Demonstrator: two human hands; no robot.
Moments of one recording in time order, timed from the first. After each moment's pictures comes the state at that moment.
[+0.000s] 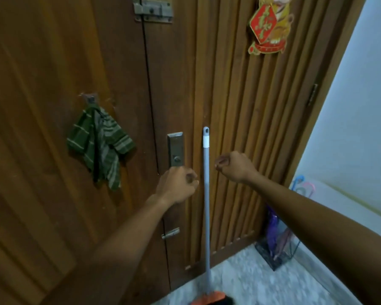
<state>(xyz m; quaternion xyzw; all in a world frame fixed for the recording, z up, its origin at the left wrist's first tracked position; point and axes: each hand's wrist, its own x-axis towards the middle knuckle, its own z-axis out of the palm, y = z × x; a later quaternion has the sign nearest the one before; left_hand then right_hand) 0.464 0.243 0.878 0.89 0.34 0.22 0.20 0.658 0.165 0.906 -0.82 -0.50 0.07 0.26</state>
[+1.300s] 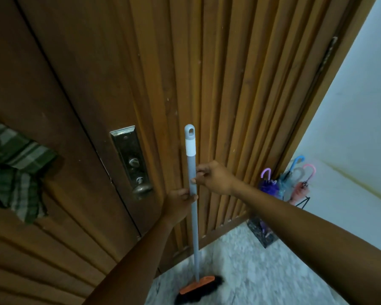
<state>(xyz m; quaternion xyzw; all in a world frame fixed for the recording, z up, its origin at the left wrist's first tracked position) 0.617 0.286 0.728 0.75 0.40 0.22 0.48 0.779 0.232 0.803 -0.69 -0.59 0.27 0.32</state>
